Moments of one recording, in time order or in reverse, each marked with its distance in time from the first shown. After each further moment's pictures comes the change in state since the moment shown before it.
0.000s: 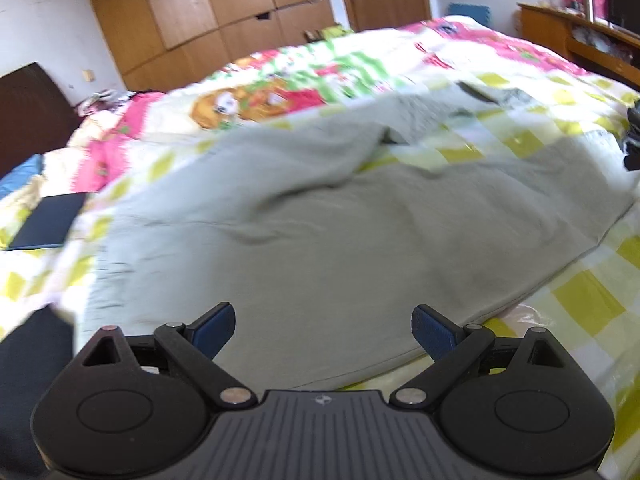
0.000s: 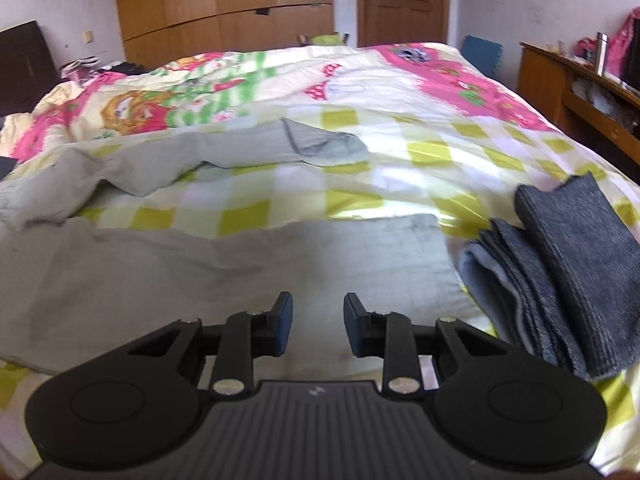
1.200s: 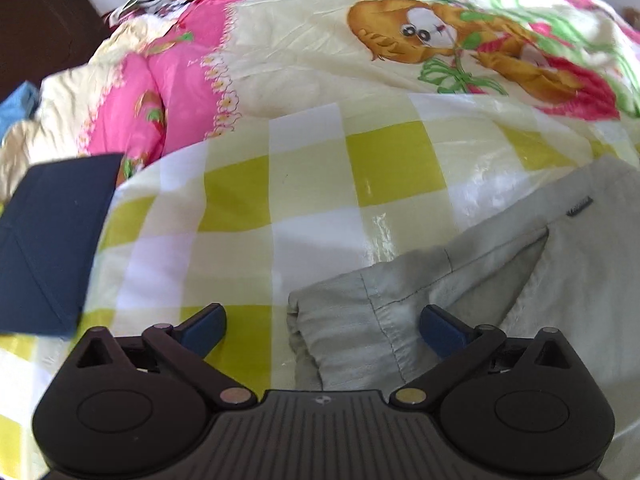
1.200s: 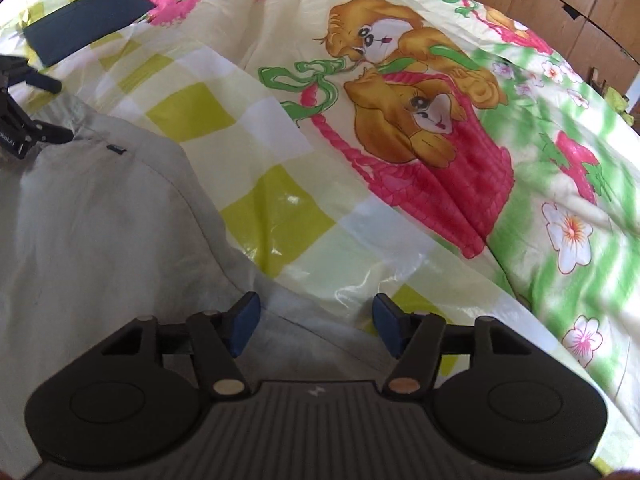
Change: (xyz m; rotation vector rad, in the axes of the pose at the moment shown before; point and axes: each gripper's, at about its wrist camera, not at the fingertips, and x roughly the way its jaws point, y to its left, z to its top) left arm 0.305 0.307 0.110 -0.147 0.230 0.055; right arm 0.328 0.297 0.189 -0.628 0.266 0.359
